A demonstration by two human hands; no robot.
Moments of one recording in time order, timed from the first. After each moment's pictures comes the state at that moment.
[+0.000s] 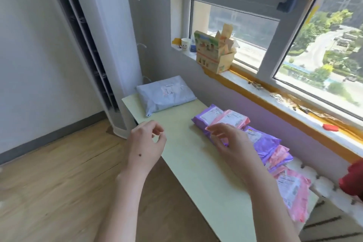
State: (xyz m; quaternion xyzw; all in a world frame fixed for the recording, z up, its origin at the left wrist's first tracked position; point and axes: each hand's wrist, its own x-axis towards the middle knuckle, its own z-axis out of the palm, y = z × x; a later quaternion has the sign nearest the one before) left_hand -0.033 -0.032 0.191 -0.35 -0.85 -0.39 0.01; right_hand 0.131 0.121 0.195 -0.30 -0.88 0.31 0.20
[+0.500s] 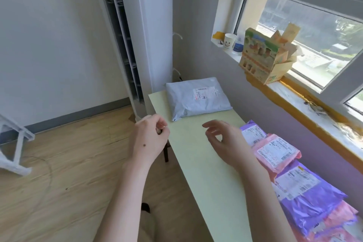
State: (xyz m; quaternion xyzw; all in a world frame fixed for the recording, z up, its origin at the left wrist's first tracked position) left_hand -0.173 -0.004 0.166 -0.25 -0.89 -0.37 0.01; right_hand -0.051 0.170 0.162 -0.21 -0.90 0.35 0.13
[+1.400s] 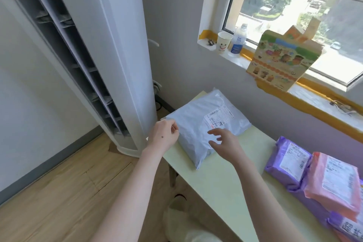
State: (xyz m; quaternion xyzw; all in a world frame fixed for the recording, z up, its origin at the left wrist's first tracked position) left_hand -0.523 0.144 0.070 -0.44 -0.84 -0.25 -0.21; right_hand -0.327 0.248 0.057 -0.48 -0.79 0.38 0.07
